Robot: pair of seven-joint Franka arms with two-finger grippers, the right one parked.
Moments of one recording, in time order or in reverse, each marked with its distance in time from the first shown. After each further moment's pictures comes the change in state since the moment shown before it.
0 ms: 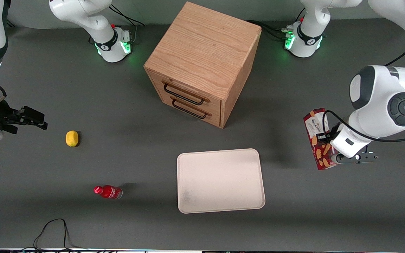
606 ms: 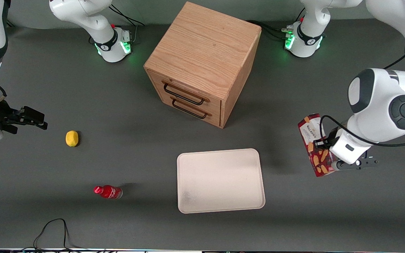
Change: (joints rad) arm -0.012 0.080 -0.027 0.134 -0.024 -0.012 -0.087
